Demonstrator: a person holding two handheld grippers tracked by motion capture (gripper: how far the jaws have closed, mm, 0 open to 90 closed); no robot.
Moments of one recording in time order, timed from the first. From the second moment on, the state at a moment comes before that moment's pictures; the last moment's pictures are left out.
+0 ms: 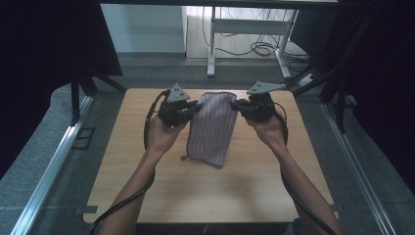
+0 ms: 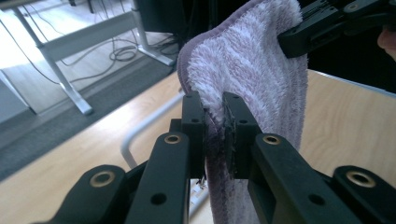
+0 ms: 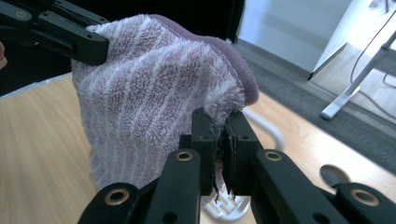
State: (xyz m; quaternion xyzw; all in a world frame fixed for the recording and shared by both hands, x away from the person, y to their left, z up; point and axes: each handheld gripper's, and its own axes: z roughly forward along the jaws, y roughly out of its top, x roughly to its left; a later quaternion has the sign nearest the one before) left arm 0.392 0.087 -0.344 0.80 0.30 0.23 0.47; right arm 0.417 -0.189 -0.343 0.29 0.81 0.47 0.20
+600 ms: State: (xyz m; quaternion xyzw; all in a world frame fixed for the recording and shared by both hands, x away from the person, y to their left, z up) left arm 0.429 0.081 -0.310 0.78 0.31 0.29 0.46; right arm 0.455 -0.184 -0.295 0.30 0.78 0.48 0.25
